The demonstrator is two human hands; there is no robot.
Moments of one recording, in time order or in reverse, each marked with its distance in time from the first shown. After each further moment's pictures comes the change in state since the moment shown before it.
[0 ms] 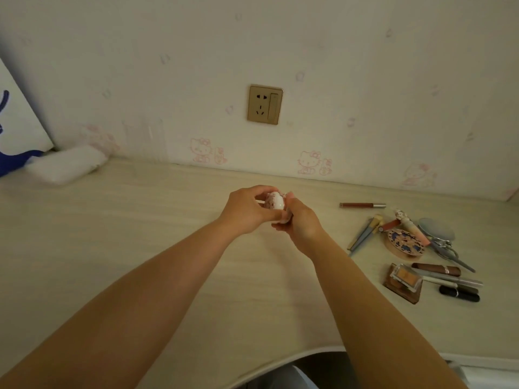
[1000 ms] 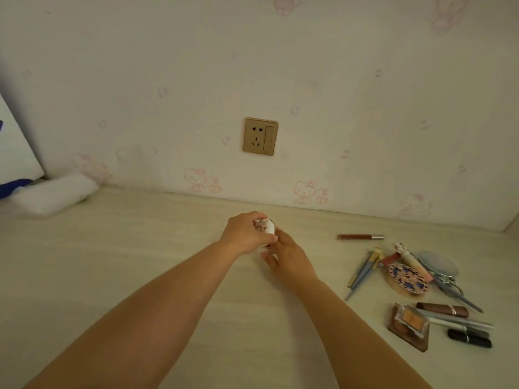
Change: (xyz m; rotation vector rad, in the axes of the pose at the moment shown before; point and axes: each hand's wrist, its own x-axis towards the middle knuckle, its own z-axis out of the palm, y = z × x) left_hand 0.053 -0.020 0.006 0.227 0.001 -0.092; right_hand 0.042 0.044 -0.015 -1.100 0.011 -0.452
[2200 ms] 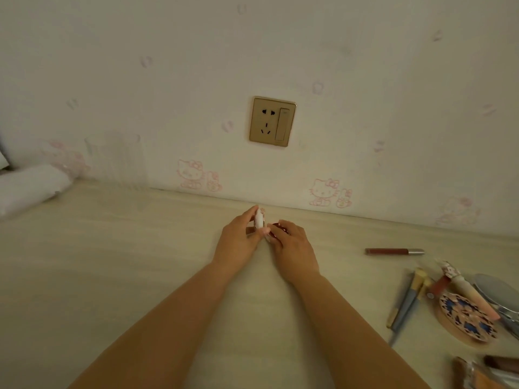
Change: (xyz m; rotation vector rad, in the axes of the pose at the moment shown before) left_hand 0.068 -0.065 0.029 -0.277 0.176 0.126; right_hand 0.084 0.043 0.048 0.002 0.135 0.115
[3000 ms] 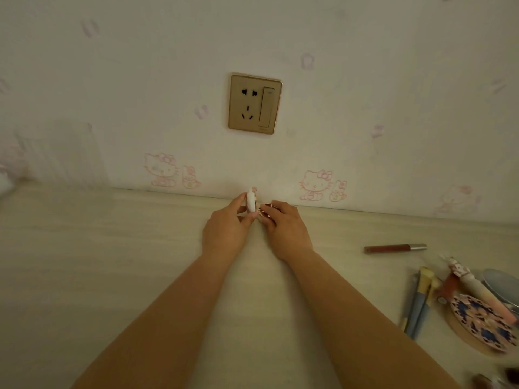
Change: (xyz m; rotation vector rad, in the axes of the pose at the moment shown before) left_hand 0.054 -0.023 0.023 0.292 0.078 -0.063; right_hand 0.053 0.024 0.006 0.017 0.020 0.050
